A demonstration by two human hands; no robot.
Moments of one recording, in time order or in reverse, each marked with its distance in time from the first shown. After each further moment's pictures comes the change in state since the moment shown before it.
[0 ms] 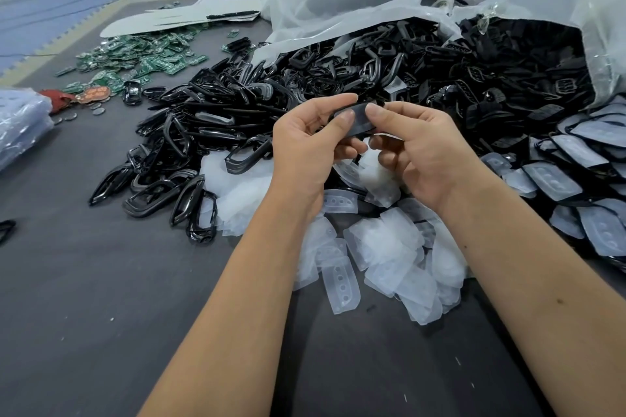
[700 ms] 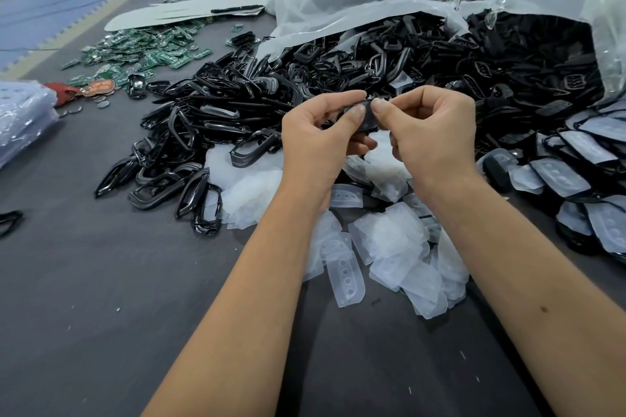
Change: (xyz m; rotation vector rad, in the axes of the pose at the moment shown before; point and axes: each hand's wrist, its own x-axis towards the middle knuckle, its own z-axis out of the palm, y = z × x) left_hand 0.002 -0.005 0.003 0.053 0.039 0.019; right_hand 0.003 0.009 0.005 -0.374 0.275 -0.390
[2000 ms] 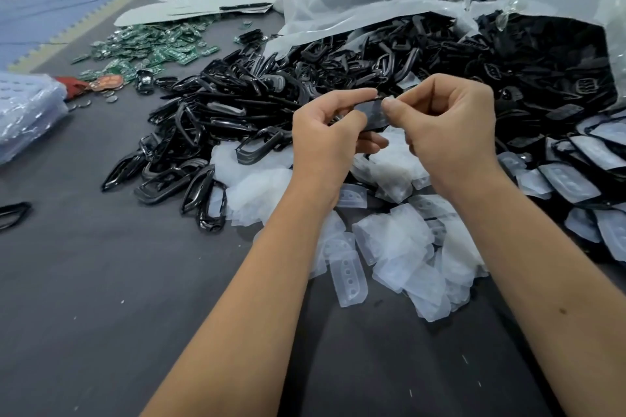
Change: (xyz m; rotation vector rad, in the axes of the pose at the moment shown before) left_hand -0.001 0.006 0.008 -0.006 0.026 -0.016; right_hand 0.008 -0.005 -0.011 -0.066 -0.072 -0.125
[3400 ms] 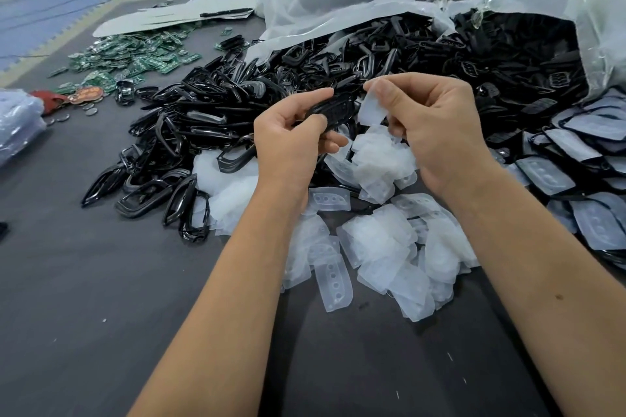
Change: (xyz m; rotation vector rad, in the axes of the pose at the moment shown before) left_hand 0.006 0.001 -0.013 0.025 0.086 0.003; right_hand 0.004 -0.003 -0.007 0.243 -0.112 0.073
